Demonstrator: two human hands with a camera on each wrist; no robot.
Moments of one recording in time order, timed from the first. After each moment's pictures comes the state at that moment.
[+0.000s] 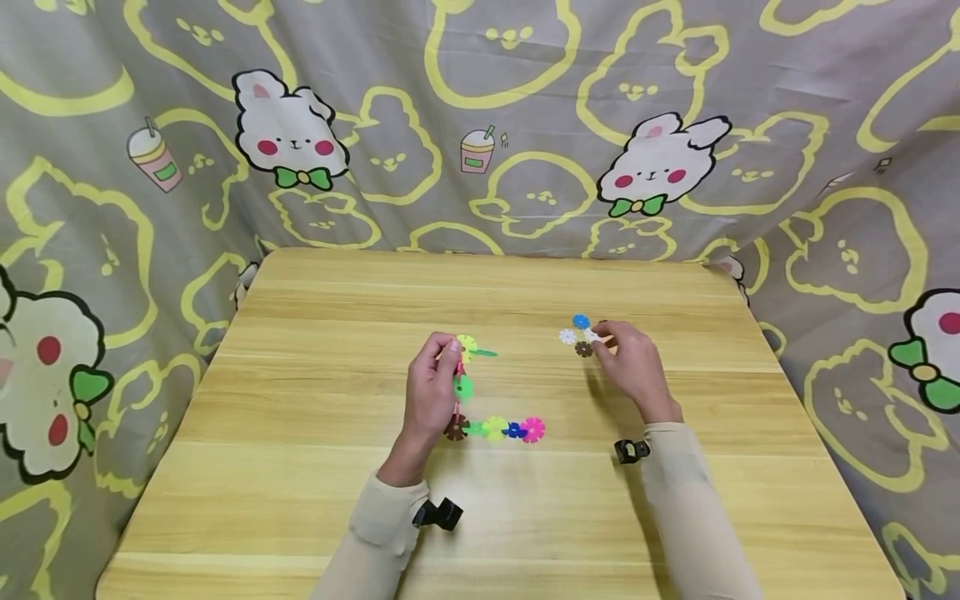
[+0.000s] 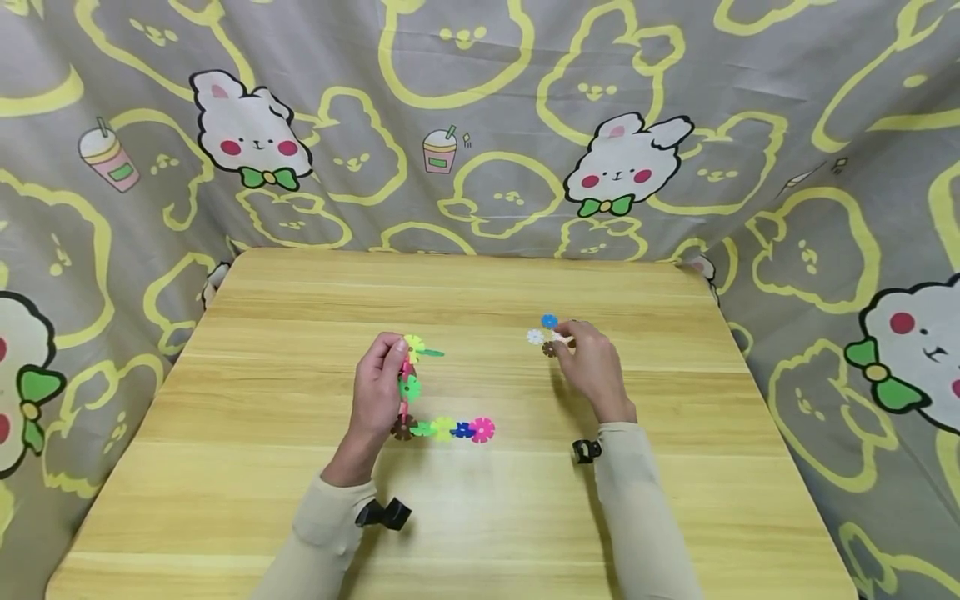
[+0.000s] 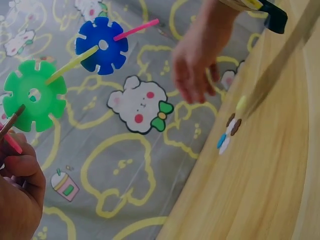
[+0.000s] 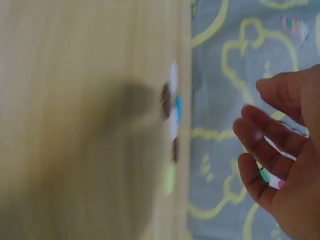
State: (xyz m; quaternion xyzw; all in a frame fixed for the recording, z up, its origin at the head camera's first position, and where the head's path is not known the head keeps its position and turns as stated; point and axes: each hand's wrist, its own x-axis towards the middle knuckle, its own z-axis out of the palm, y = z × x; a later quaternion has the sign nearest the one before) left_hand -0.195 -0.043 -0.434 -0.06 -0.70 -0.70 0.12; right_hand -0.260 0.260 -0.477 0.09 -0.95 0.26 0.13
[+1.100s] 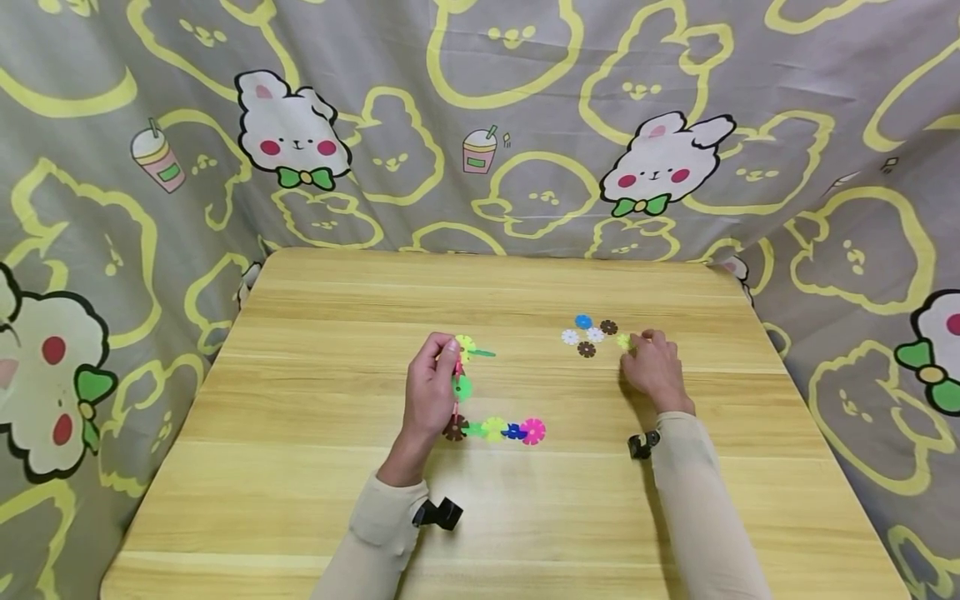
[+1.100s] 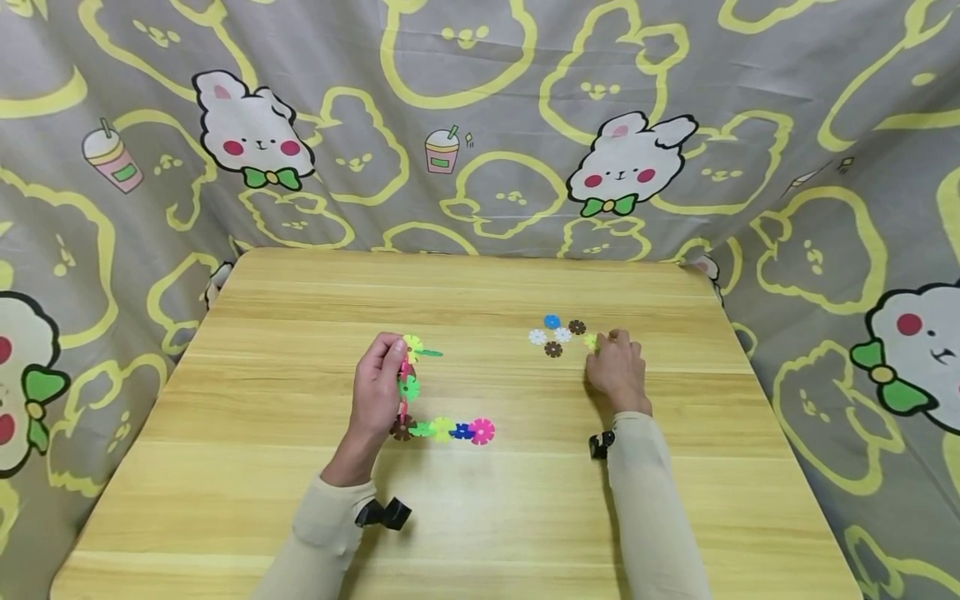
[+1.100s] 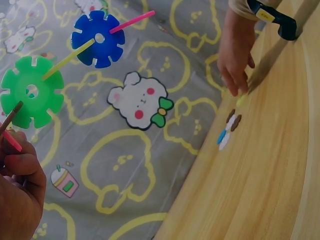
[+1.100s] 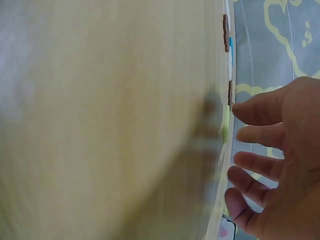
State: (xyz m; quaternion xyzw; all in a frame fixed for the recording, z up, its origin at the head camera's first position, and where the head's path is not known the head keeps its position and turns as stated) left_hand -0.196 -0.046 -0.435 -0.06 -0.71 -0.69 0.12; right_hand -0.272 0.307 -0.507 -0.03 -0.98 0.18 -0.06
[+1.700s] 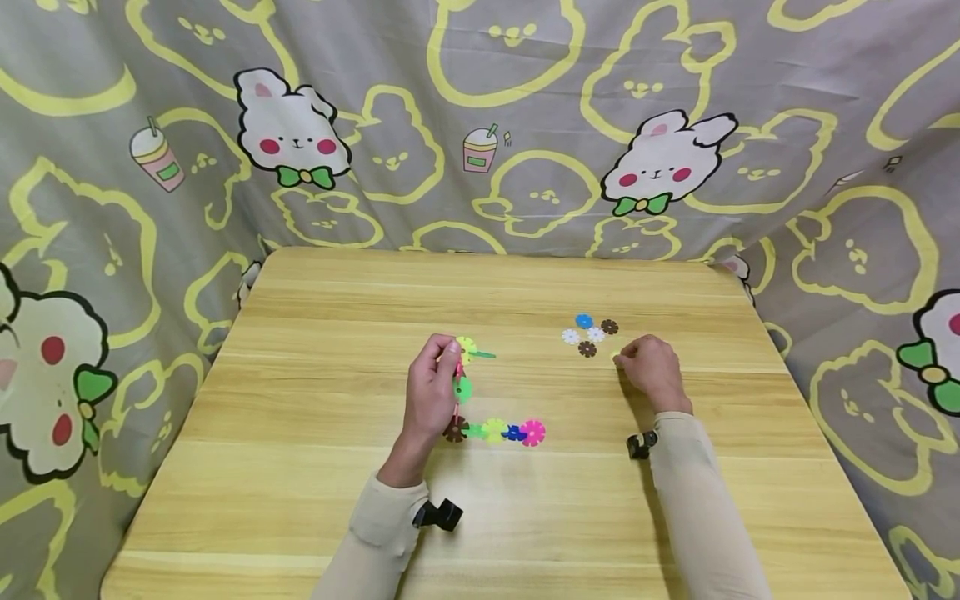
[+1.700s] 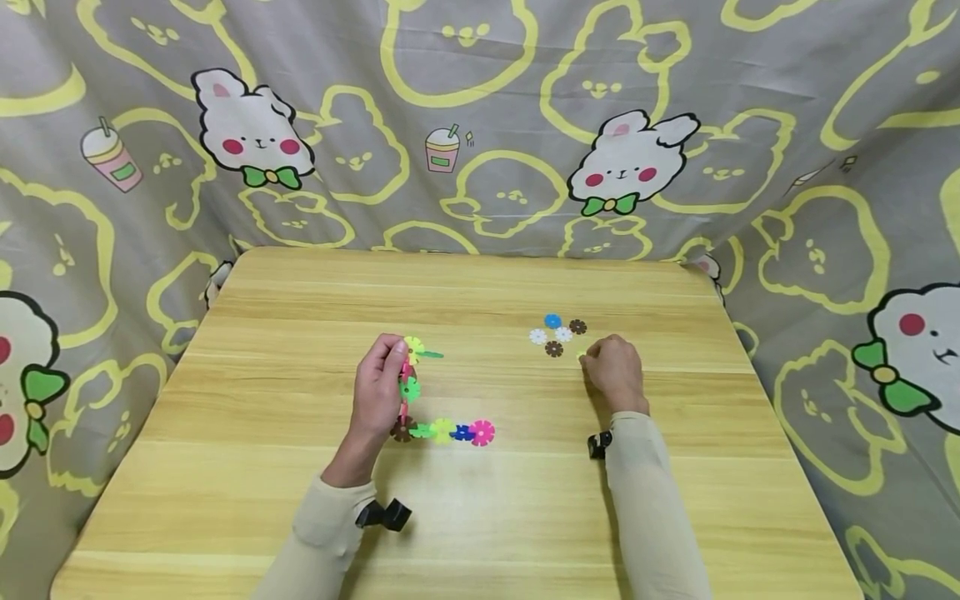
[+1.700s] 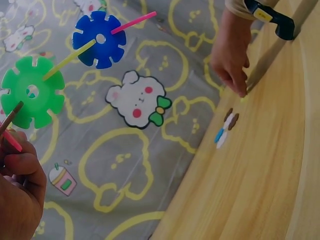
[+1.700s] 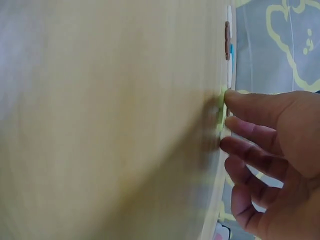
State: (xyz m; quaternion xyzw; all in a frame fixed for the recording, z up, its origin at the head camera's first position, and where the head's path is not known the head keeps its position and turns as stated) left_hand -0.196 -0.047 -0.438 -0.06 -0.71 -0.69 0.11; right_hand -0.273 0.302 -0.506 -0.04 -0.98 0.21 -0.03
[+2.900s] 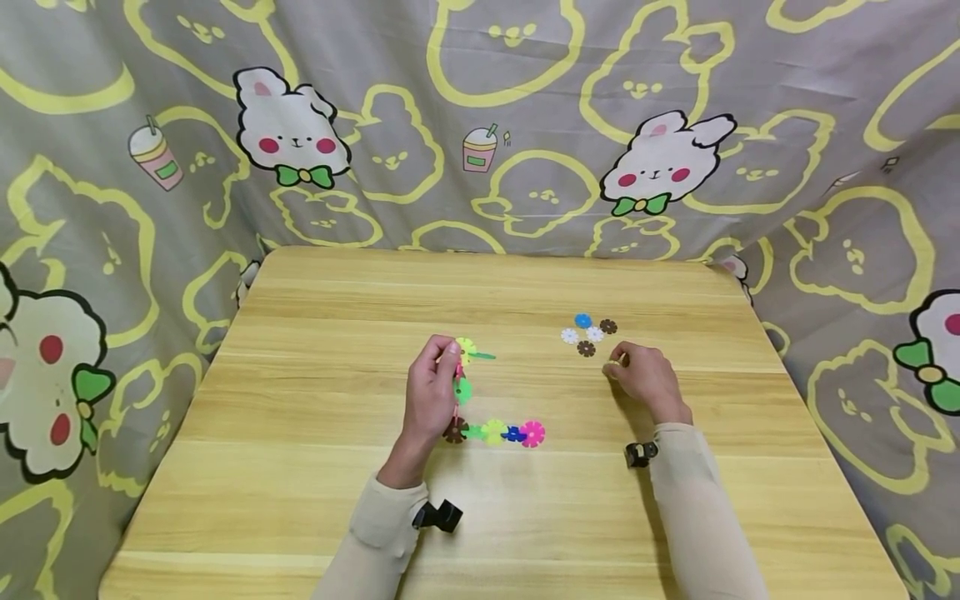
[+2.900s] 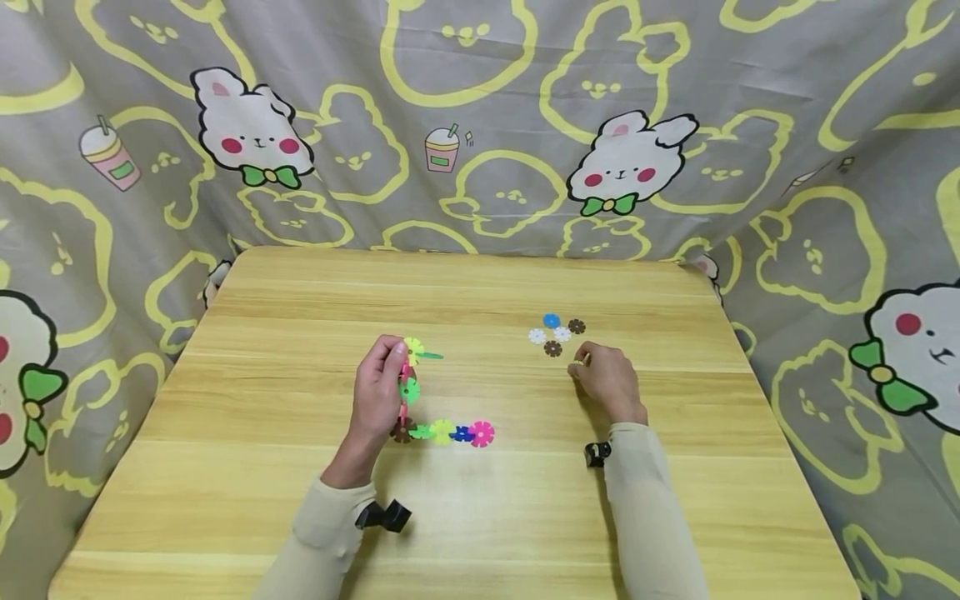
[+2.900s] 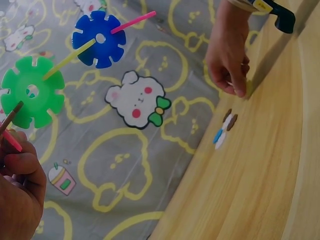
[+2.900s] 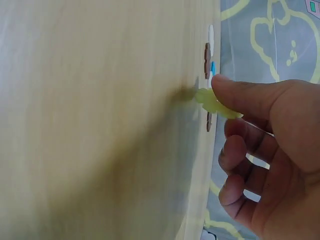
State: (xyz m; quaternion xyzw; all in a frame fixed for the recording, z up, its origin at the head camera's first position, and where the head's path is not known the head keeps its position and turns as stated) left_hand -0.193 -0.047 -0.435 -0.05 -0.70 -0.70 0.11; right_hand -0.258 0.291 -0.495 0.00 -0.98 0.20 -0.07
